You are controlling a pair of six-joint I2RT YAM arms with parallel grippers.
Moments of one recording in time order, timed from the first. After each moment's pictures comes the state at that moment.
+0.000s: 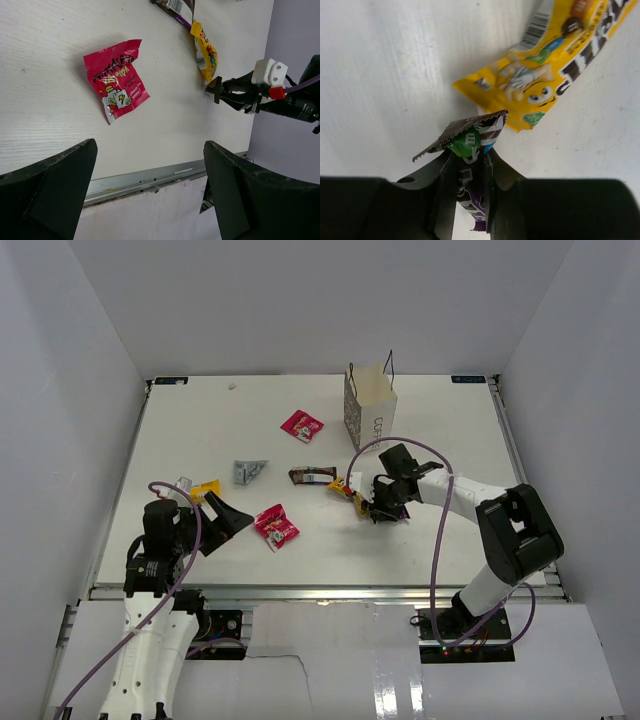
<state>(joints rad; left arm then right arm) -0.01 0.48 0.54 -0.67 0.45 -0.72 0.52 1.62 0.92 -0.47 -0.33 -0.88</state>
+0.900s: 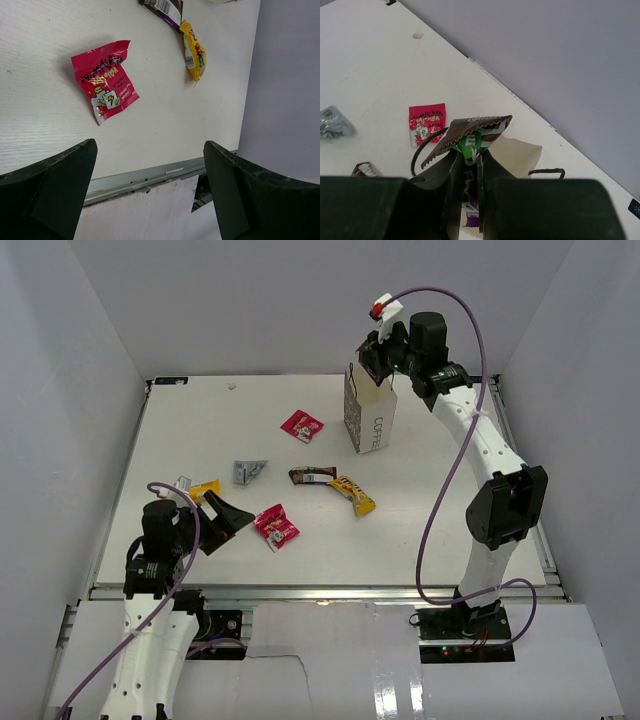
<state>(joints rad) -0.01 0.47 0.53 -0.65 0.48 -0.75 0.35 1.84 1.92 -0.33 -0.39 -0.26</state>
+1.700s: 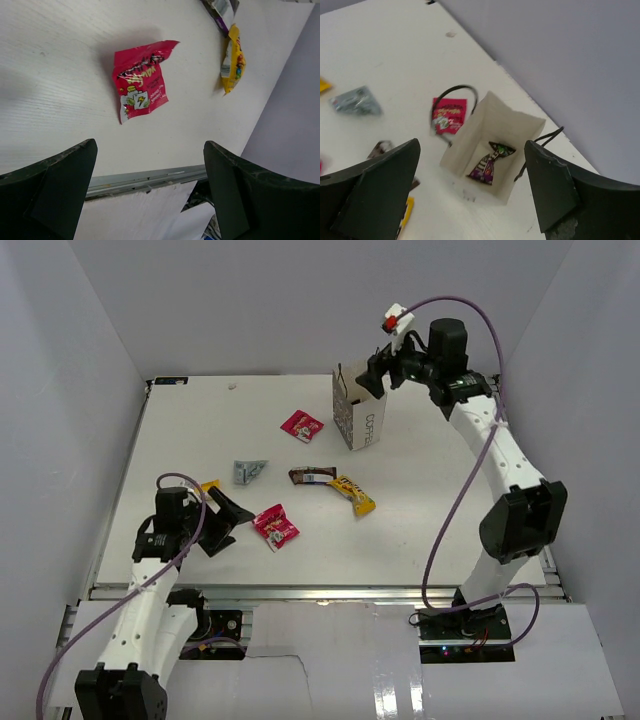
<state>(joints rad) -0.01 0.69 0.53 -0.63 0.43 -0.82 0.31 1.80 1.82 -0.25 -0.51 -0.26</state>
